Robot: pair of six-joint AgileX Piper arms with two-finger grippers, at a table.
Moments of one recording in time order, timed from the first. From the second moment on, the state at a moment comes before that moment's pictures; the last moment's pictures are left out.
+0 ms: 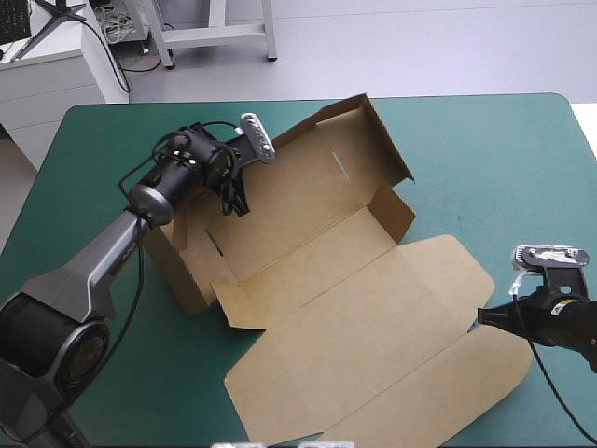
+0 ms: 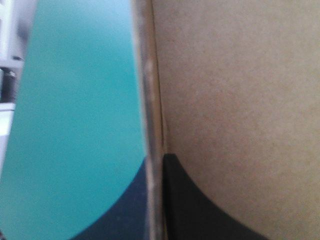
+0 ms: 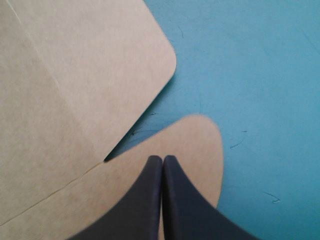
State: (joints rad) left arm -0.49 1.79 -1.64 0.30 0.88 0.49; right arm -0.10 0.85 -0.73 0.12 0.96 -0.15
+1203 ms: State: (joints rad) left arm -0.97 1.93 -1.61 1.38 0.67 -0.20; right arm -0.10 0.85 -0.79 0.12 0.96 -0.17
